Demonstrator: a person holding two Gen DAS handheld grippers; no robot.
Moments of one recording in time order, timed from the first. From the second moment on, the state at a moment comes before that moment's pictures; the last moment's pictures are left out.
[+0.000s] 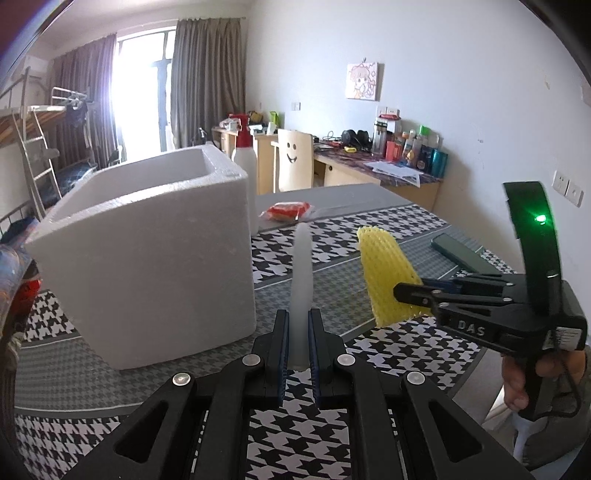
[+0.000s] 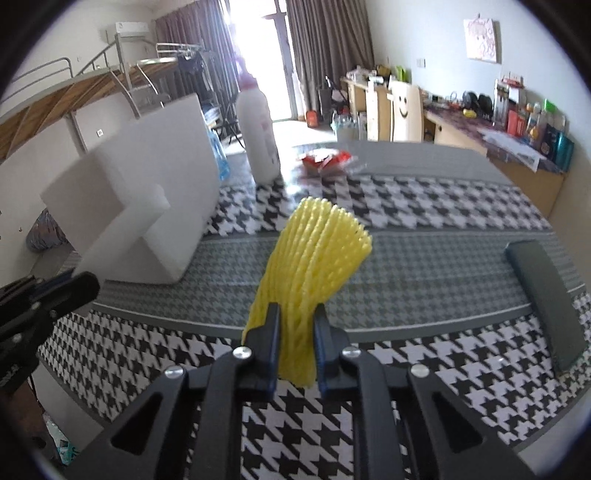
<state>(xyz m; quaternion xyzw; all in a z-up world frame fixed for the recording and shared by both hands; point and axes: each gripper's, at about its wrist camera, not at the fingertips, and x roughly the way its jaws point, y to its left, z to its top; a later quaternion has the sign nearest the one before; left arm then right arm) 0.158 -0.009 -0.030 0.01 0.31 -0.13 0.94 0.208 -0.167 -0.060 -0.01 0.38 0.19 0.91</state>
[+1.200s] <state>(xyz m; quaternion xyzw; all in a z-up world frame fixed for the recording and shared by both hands) 0.146 0.011 0.050 0.02 0.21 -0.13 0.97 0.181 -0.160 0.030 0.00 0.25 0.23 0.94</state>
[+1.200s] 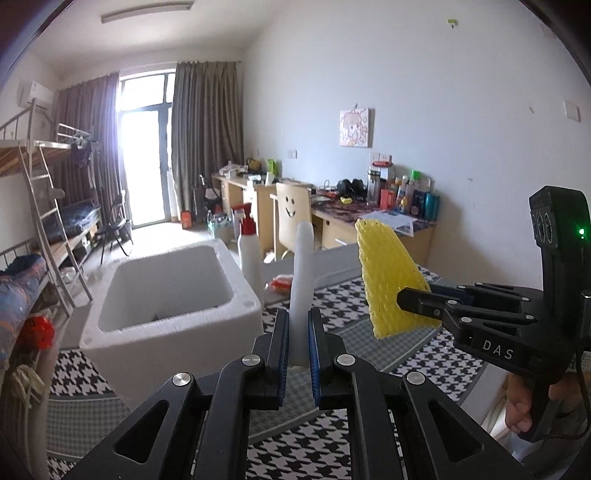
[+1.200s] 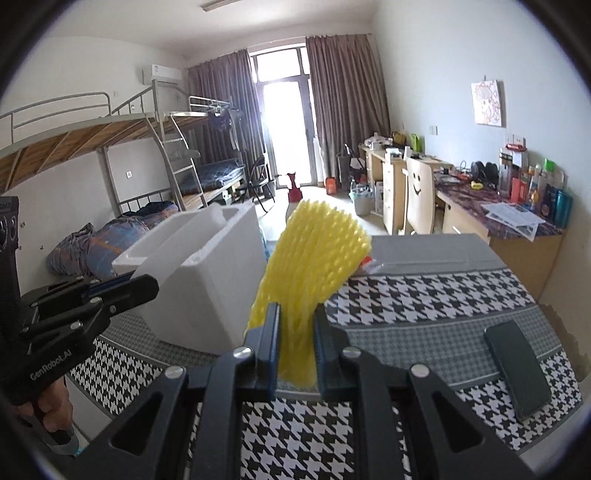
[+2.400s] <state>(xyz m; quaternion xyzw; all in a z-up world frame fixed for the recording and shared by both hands) 0.184 0.054 0.064 0.01 0.20 0.00 0.98 0.221 -0.107 0.057 -0.02 0.22 0.27 0.94</state>
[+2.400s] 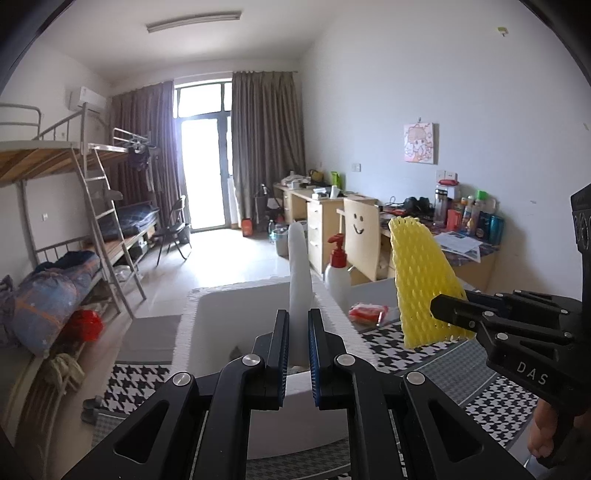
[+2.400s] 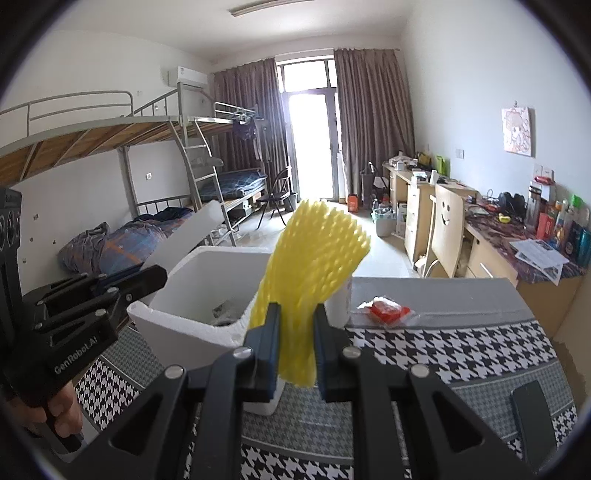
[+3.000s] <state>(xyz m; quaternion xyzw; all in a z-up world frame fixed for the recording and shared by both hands) 0.193 0.077 0.061 0.00 0.20 0.03 0.98 0.235 -0.064 0.057 -0.04 0.24 0.31 0.92</state>
